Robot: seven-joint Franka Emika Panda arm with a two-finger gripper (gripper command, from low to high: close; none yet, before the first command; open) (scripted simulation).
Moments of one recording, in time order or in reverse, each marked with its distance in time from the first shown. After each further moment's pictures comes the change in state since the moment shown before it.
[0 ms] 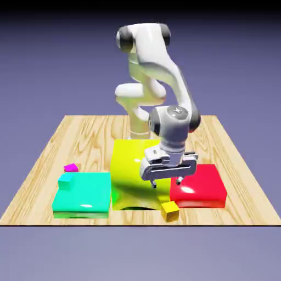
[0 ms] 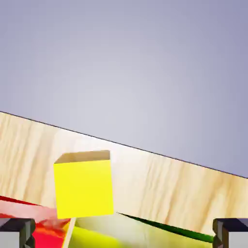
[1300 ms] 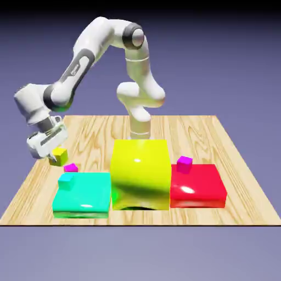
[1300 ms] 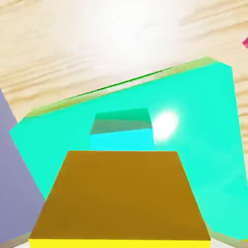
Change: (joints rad) arm -0.417 -0.115 -0.551 -0.100 0.699 -0.075 0.733
